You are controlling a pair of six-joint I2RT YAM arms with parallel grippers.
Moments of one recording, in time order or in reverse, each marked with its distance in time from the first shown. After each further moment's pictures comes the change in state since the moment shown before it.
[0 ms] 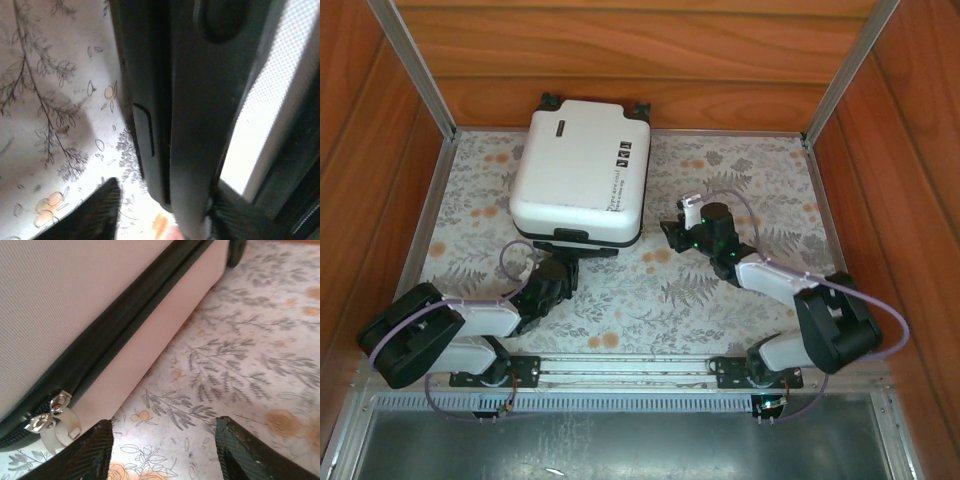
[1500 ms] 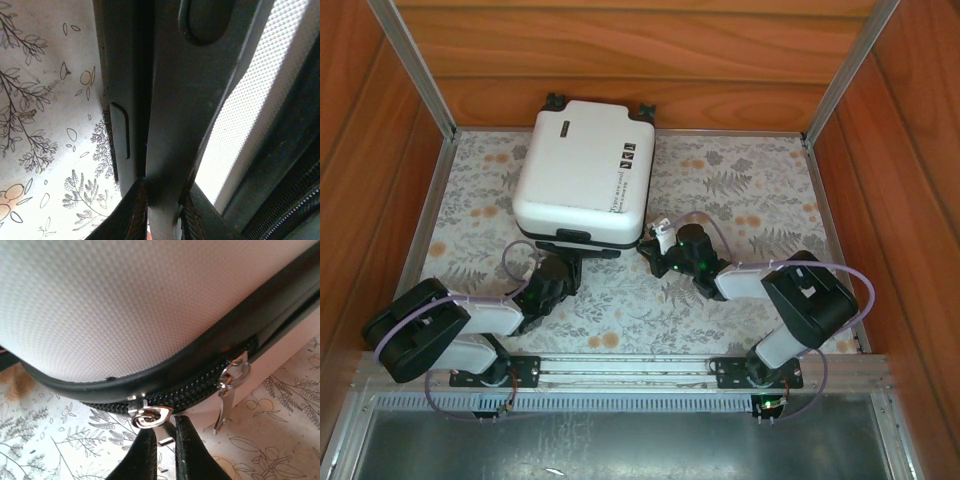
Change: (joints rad) left arm -0.005 0.055 -0.010 0.102 -0.047 -0.102; right arm 0.160 0.205 -0.089 0.308 -0.156 -0.009
